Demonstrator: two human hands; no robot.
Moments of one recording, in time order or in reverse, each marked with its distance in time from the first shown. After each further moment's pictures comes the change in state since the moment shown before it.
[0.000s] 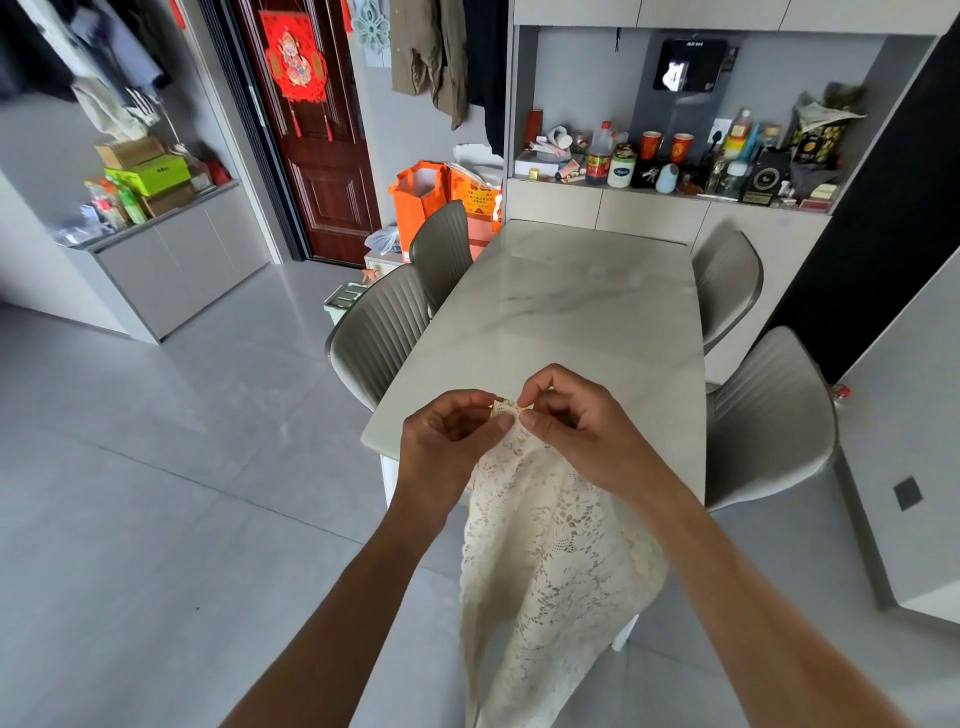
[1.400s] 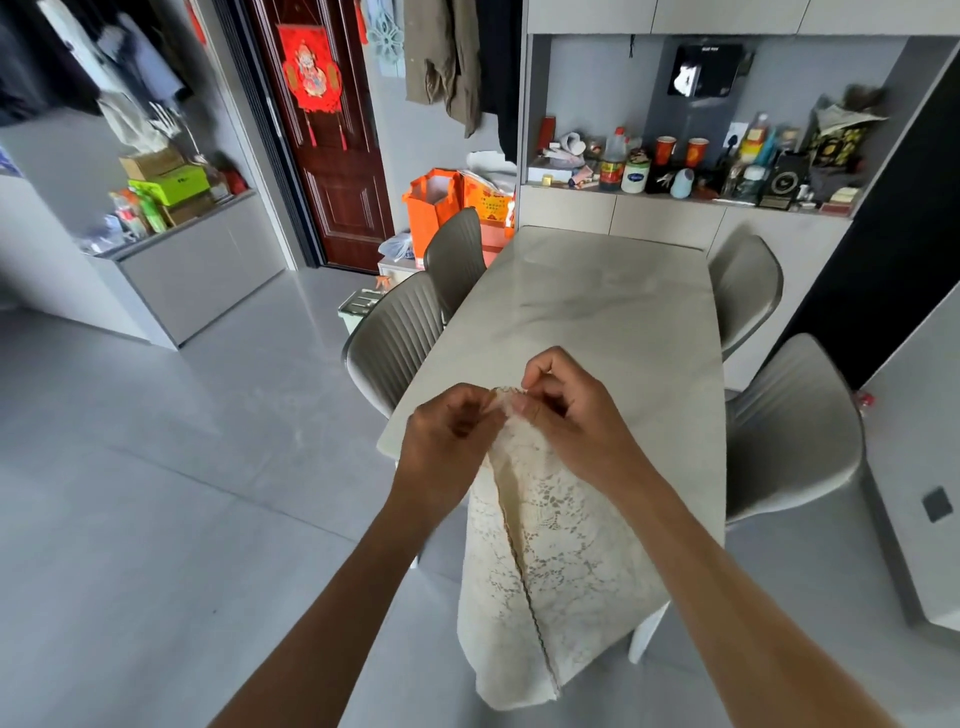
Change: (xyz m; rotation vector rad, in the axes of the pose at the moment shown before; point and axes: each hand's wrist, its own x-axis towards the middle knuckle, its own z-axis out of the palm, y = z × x) left_hand 0.013 0.016 -0.018 0.414 -0.001 0.085; right_hand 0.033 0.003 0.023 -0.135 0.145 -0.136
